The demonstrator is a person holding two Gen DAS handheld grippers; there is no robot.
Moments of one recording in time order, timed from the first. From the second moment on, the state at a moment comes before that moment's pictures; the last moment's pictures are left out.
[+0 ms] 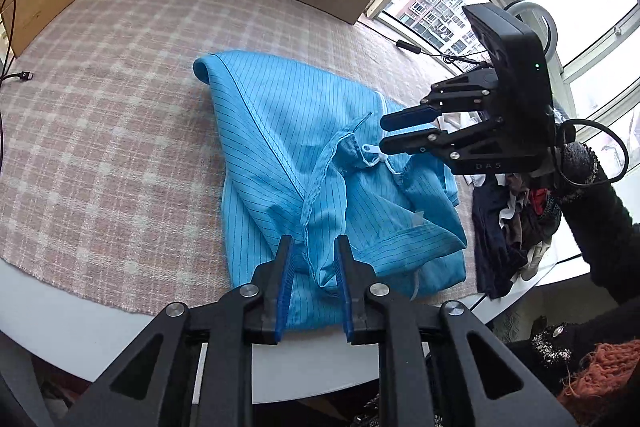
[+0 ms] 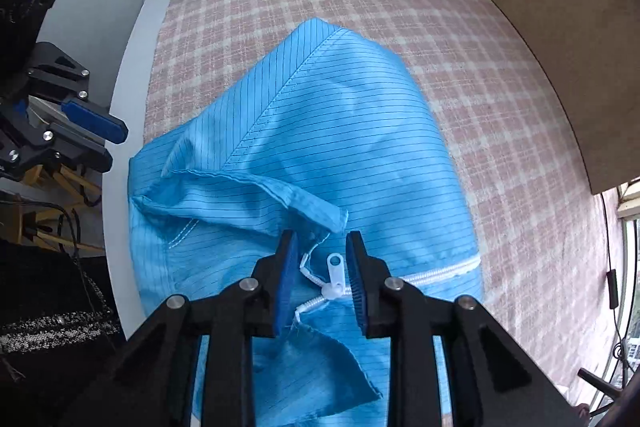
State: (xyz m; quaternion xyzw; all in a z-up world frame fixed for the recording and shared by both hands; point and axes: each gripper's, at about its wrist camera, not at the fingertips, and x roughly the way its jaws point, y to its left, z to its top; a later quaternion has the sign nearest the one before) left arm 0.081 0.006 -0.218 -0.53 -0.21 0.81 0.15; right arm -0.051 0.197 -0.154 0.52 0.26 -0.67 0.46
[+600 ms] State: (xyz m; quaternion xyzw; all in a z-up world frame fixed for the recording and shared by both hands) left arm 0.041 0.011 -0.273 -0.57 -0.23 0.75 0.22; right arm 0.065 0.130 -0.200 0.46 0.43 -0.60 0.49
